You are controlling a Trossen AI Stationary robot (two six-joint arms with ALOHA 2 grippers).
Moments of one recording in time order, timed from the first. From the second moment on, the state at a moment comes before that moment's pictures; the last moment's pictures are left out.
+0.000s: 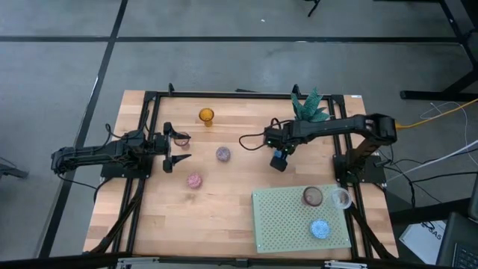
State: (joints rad) left arm 0.16 0.08 0.04 0.00 0.02 0.05; right arm -0.12 1.67 1.06 -0.86 0.03 0.30
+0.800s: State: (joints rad) left arm 0.16 0.08 0.04 0.00 0.02 0.05; right arm -0.12 1.76 1.06 -0.84 0.00 0.23
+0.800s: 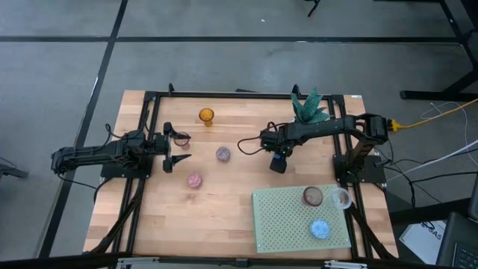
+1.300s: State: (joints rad) left arm 0.16 0.08 0.04 0.00 0.02 0.05; right arm -0.14 1.75 1.23 -0.99 0.00 0.23
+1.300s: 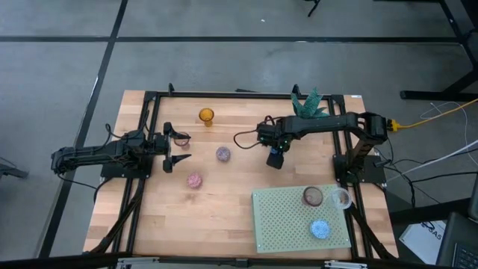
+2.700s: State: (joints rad) left arm 0.16 0.08 0.04 0.00 0.02 0.05; right arm 0.30 1.75 1.85 -1.42 0.00 0.20
